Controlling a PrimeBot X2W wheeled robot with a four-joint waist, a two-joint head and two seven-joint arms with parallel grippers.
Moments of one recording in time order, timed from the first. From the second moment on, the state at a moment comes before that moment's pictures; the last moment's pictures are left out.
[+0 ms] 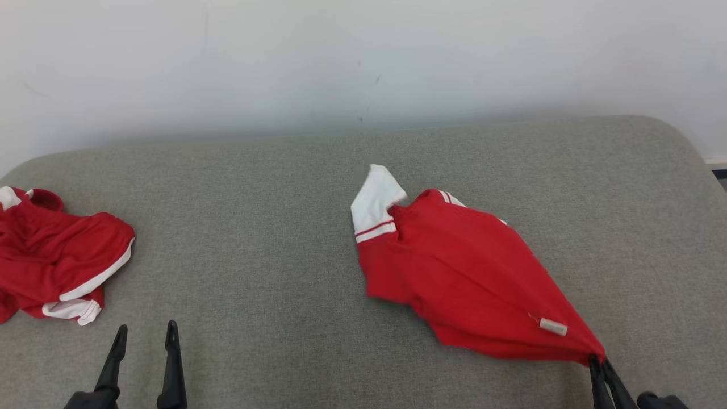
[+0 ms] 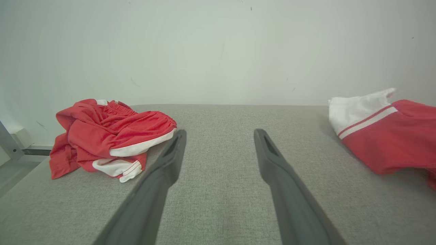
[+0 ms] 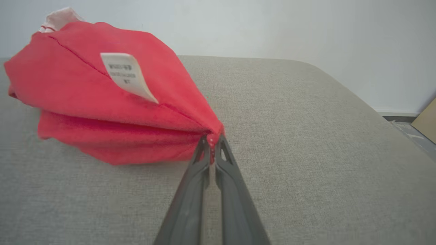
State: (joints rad) left arm 0.00 0.09 0.10 0.18 -0.13 -0.13 -0.26; right arm 0.11 -0.10 -0.18 0.21 -0.02 0.13 -0.24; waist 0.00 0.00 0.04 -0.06
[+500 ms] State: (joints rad) left arm 0.02 0.08 0.11 0.17 -0.14 -0.13 -0.26; right arm 0.09 -0.09 -0.13 0.13 0.03 0.13 -0.26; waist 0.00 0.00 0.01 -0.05
